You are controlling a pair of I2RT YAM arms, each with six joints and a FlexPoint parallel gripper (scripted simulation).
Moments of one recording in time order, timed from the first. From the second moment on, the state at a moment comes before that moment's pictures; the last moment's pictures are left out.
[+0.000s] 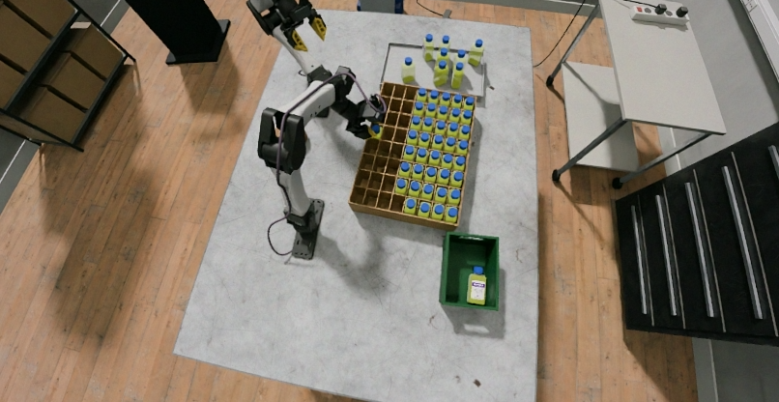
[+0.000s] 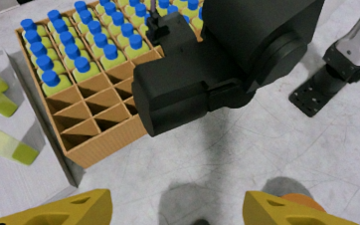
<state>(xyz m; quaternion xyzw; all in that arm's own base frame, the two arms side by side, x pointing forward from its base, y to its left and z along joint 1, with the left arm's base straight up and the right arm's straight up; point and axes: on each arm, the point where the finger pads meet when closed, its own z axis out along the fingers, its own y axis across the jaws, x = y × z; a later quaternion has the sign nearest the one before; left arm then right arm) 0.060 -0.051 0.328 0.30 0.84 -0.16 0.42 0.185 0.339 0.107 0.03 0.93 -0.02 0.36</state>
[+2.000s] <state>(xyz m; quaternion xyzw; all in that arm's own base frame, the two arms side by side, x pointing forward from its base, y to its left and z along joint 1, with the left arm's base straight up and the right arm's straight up) 0.064 -0.055 0.332 0.30 0.84 -0.16 0.43 0.199 0.324 0.229 0.02 0.94 -0.02 0.35</state>
